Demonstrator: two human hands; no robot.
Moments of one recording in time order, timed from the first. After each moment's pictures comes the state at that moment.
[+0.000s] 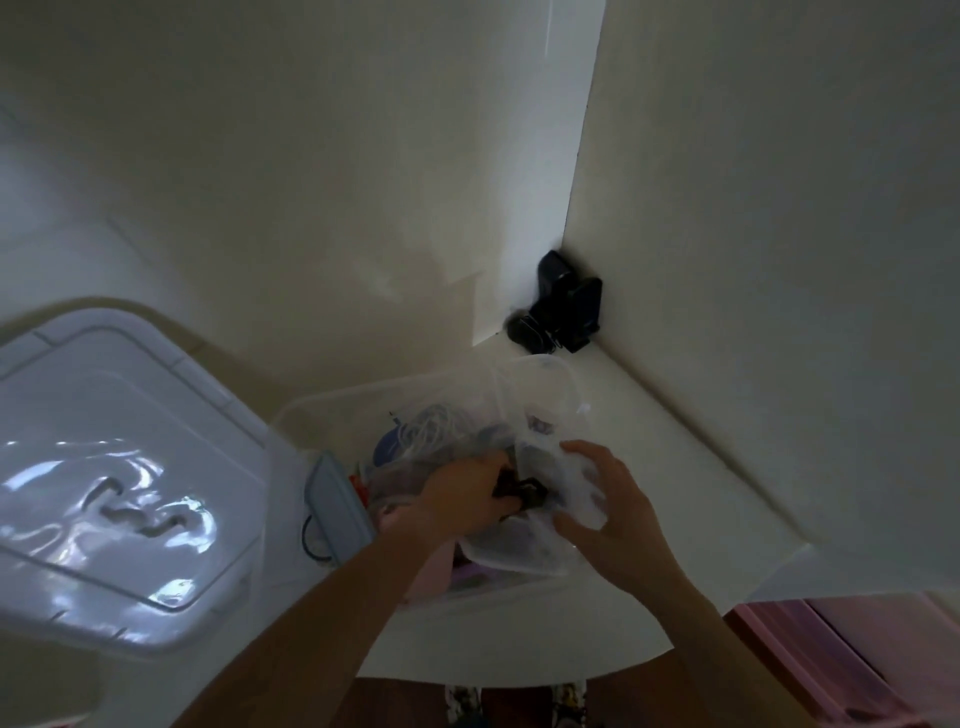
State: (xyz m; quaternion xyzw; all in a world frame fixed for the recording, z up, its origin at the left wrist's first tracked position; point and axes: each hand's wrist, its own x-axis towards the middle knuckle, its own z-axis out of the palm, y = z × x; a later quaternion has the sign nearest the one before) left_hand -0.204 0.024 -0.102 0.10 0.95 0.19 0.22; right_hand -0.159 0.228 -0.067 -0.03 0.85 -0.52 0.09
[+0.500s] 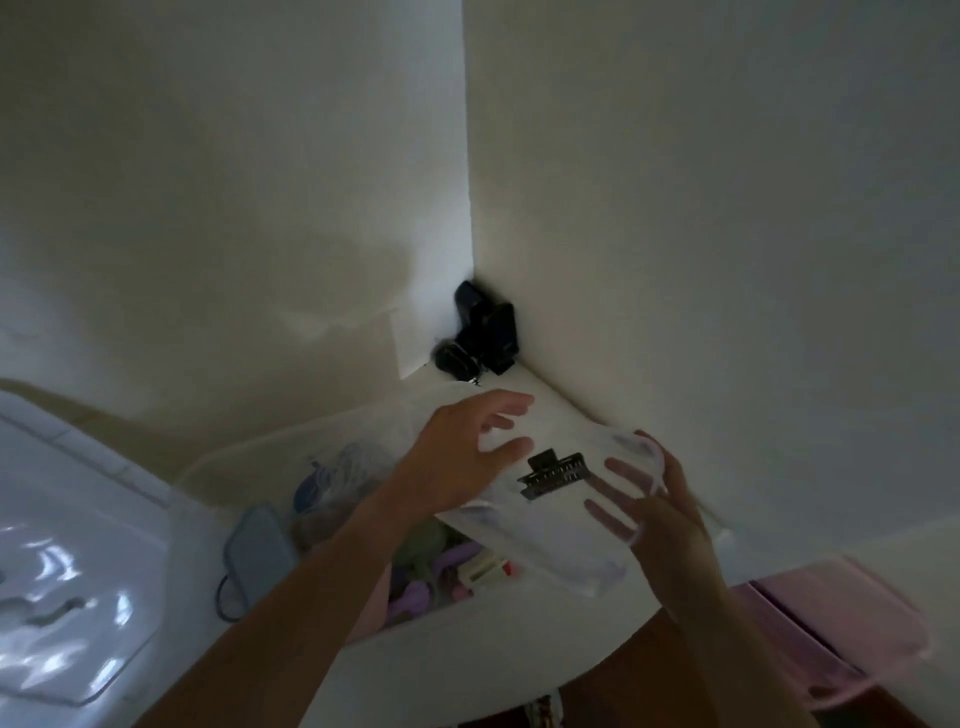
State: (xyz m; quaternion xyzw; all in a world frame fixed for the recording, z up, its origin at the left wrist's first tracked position) left_hand -0.227 0.121 0.010 0.16 0.86 0.46 0.11; right_hand -0.148 0.359 -0.056 0.13 0.50 -0.86 0.04
